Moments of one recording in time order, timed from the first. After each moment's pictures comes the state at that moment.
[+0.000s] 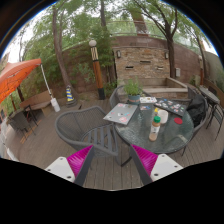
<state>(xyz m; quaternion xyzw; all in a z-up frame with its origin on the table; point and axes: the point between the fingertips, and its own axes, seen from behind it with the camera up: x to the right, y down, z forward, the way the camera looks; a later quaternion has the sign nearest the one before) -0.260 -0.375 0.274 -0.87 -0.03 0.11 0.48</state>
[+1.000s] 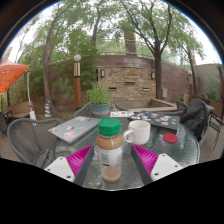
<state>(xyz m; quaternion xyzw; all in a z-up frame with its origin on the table) -0.065 -0.079 0.084 -0.80 0.00 0.02 0.61</state>
